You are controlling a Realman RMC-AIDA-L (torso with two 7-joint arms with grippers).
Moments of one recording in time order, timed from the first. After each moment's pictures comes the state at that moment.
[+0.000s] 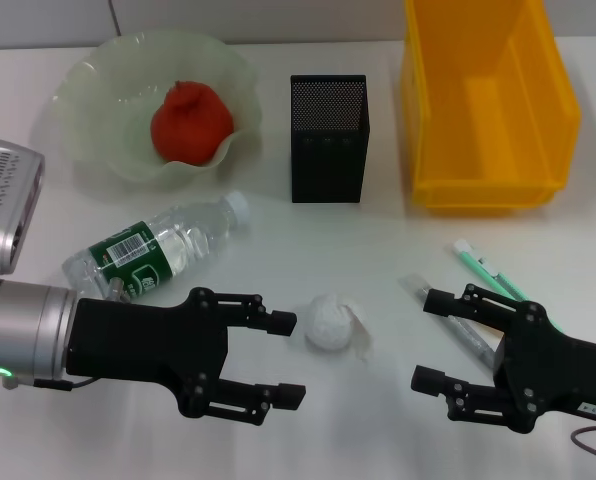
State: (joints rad) left arm -0.40 -2.07 1.14 0.75 1.82 1.72 -1.34; right arm 0.31 2.08 -0.71 -0.32 -1.85 -1.81 0.85
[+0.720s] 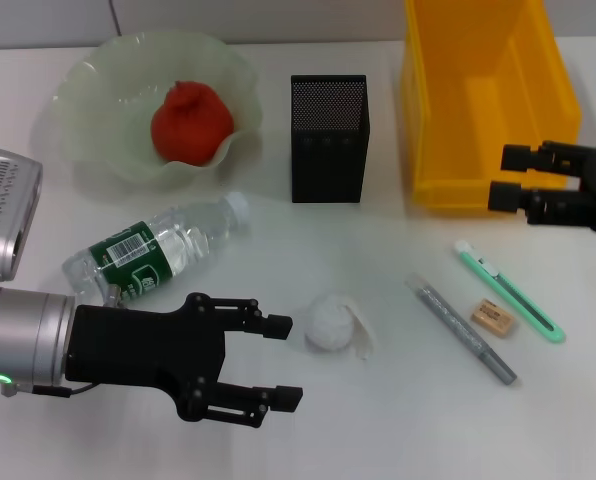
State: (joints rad) left arm -0.38 -2.07 1.14 0.74 1.82 1.70 -1.34; right arm 0.39 2.07 -0.66 -0.96 -1.88 -1.81 1.74
